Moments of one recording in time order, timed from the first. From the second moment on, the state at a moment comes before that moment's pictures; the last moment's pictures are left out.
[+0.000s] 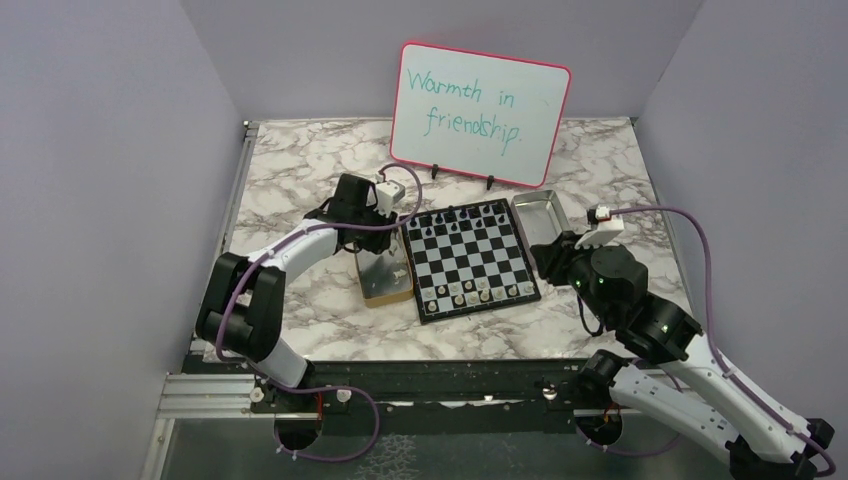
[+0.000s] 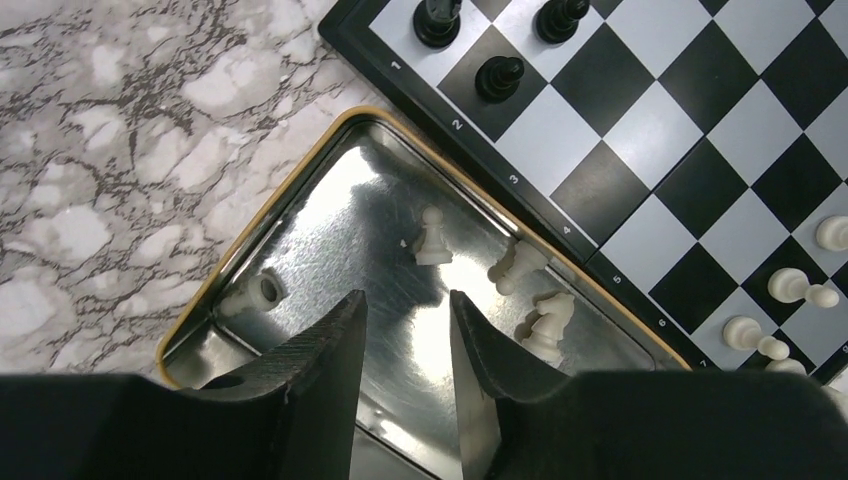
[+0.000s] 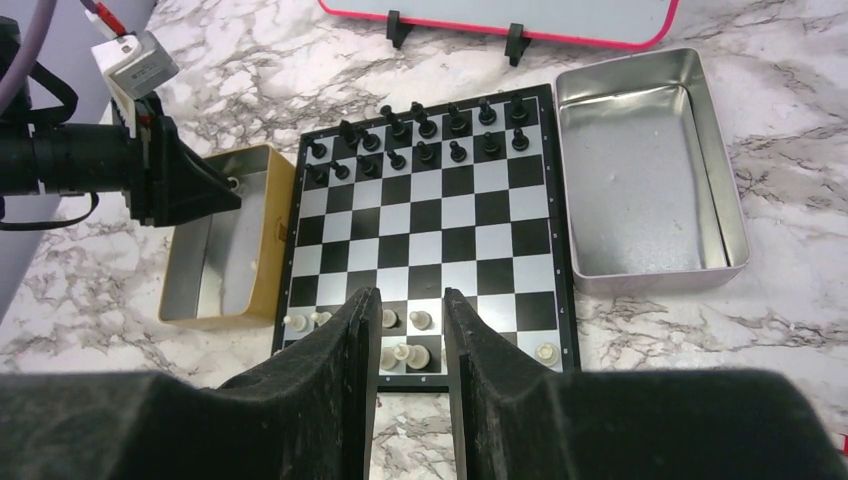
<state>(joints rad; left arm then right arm) -0.36 1.55 0.95 -0.28 0.25 0.15 0.79 0.59 0.76 -0.49 0.45 0.46</state>
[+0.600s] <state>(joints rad) -0.36 1.65 0.95 -0.23 0.29 0.21 0.79 0.59 0.76 -0.49 0.45 0.45</state>
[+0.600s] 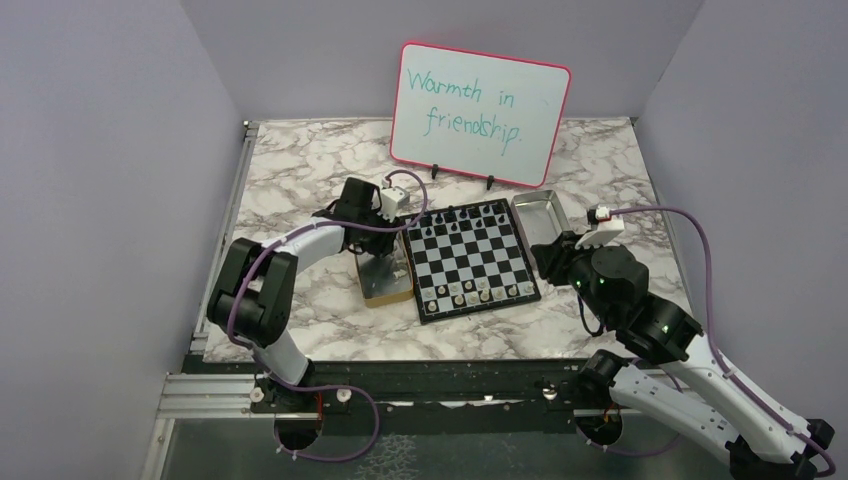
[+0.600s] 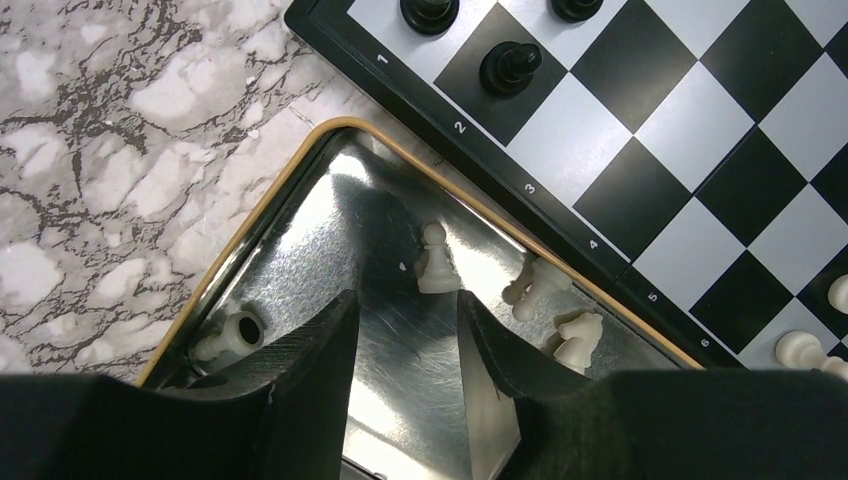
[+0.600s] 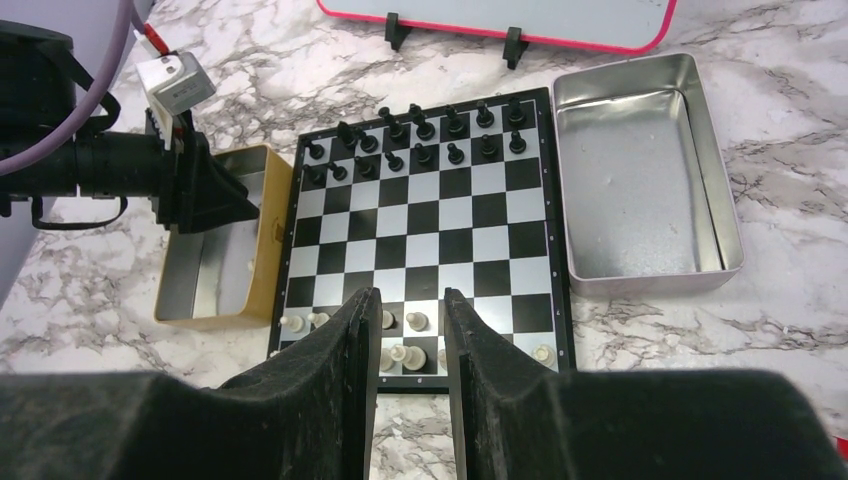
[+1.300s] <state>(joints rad) -0.41 1.74 0.99 -0.20 0.28 0.18 0.79 0.54 0.73 -0.49 0.45 0.45</state>
